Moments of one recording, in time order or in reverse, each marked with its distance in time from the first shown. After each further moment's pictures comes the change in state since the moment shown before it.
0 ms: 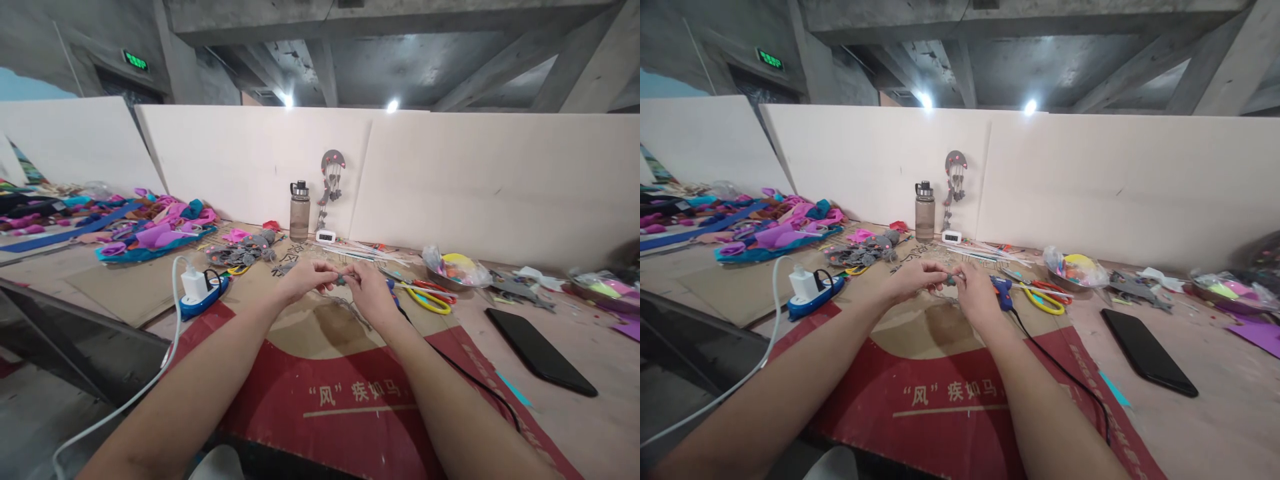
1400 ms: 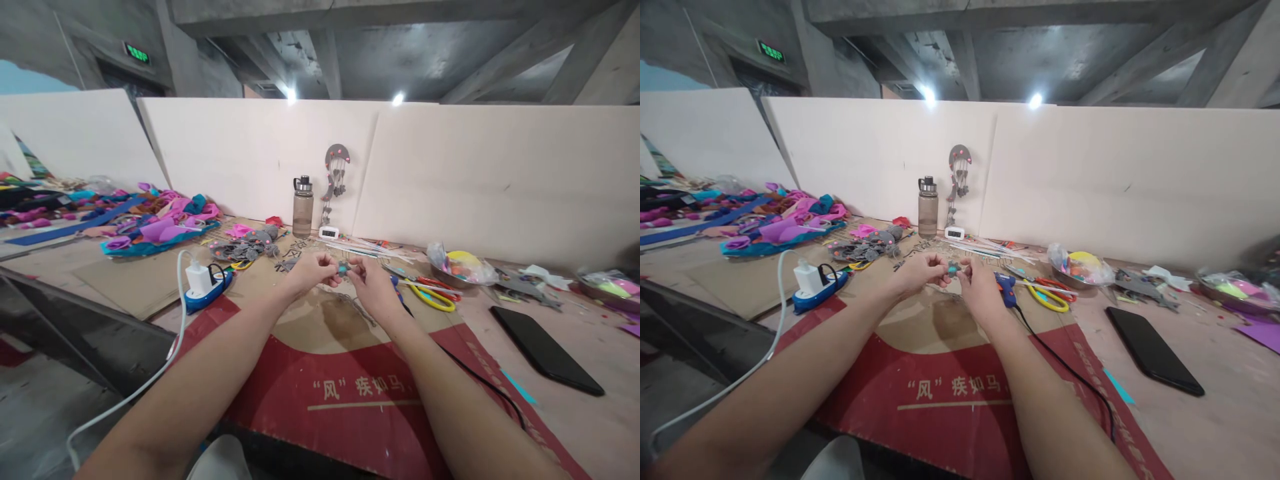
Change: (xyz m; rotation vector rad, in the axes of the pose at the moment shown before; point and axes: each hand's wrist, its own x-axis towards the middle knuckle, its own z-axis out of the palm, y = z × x) left_hand 0.006 -0.005 0.007 -0.159 0.126 -0.032; right_hand -0.001 0.007 0.006 0.037 0.014 0.106
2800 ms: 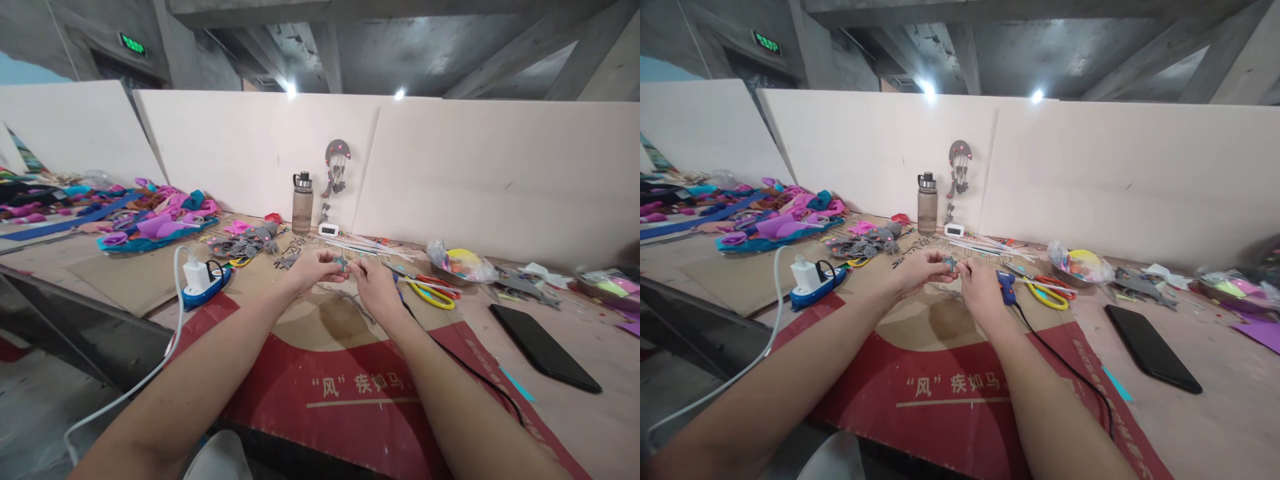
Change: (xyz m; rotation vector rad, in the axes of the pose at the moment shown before) left_hand 0.001 -0.001 0.002 -0.194 -0.059 -0.021; right_hand -0.001 -0.008 -0.005 -0.064 -0.003 0.000
